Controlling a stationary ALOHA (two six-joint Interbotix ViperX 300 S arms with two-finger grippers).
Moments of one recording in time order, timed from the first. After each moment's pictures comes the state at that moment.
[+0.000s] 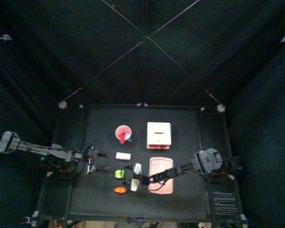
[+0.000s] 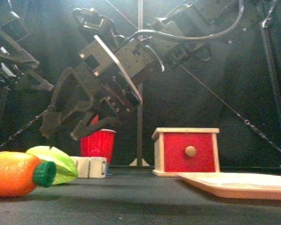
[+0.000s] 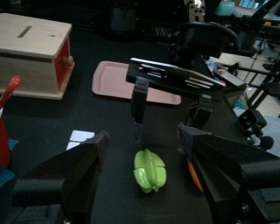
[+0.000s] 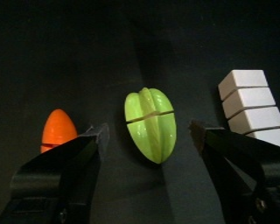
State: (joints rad) left arm -0.11 -0.81 1.36 -0.18 -0.33 0.01; right arm 0.24 0.43 0.21 -1.56 0.35 1.78
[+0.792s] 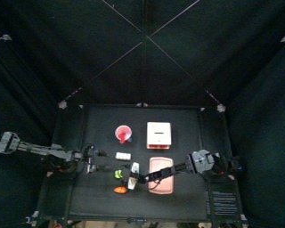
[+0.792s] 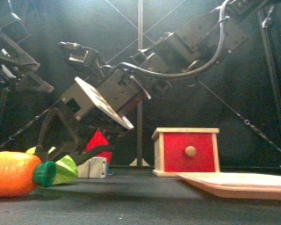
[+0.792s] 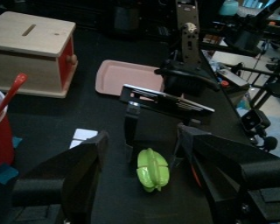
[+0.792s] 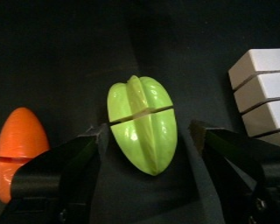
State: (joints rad) left arm -0.09 -0.81 1.37 -0.18 -0.33 0.01; right arm 0.20 0.54 0.15 -1.54 0.32 1.78
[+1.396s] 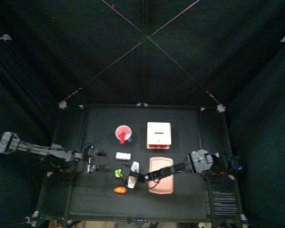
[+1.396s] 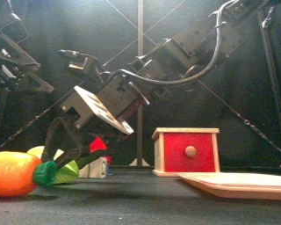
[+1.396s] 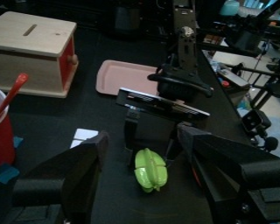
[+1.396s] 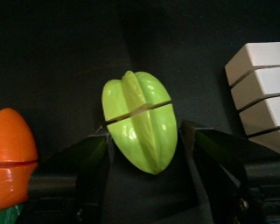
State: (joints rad) left arm -0.09 -0.81 1.37 -0.18 -0.33 0.01; right arm 0.19 0.55 0.14 -1.54 0.32 1.78
